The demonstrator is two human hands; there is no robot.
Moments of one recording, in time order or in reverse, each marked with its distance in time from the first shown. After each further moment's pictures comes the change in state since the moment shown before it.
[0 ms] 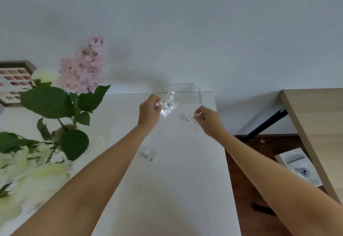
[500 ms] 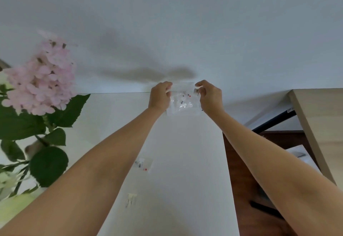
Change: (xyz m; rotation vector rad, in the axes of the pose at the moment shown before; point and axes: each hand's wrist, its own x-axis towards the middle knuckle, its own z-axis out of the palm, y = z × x) left_hand 0.089 0.003 0.065 0.004 -0.118 0.025; right_hand 0.100 -0.004 -0.006 0.074 0.238 -0.041
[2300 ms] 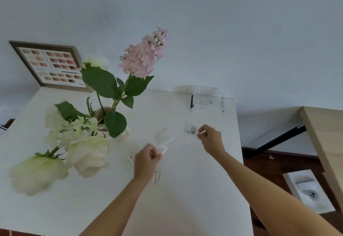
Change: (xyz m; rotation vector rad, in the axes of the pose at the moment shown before) left_hand -0.276 -0.096 -0.079 -0.123 0.128 -0.361; right_hand -0.168 -0.026 0.050 0.000 -0.291 0.125
